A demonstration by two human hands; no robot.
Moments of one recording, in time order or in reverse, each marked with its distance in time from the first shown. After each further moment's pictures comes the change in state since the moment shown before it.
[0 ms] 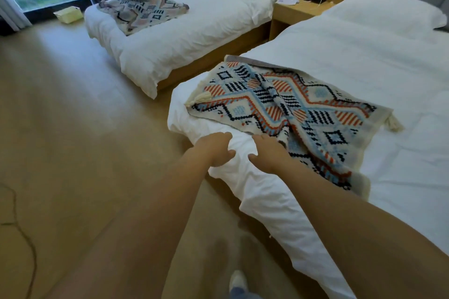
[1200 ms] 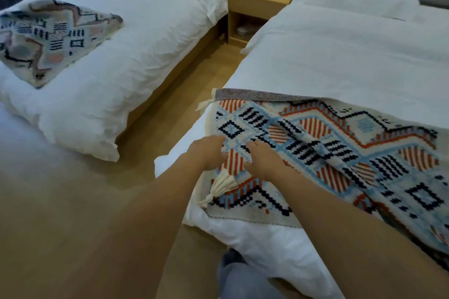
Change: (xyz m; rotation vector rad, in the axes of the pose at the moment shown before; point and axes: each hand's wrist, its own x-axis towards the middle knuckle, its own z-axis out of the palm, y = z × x) left_hand 0.487 -0.276 -0.160 0.045 -0.182 0.332; right_hand 0.526 -0.072 -0.060 0.163 -0.024 0.356
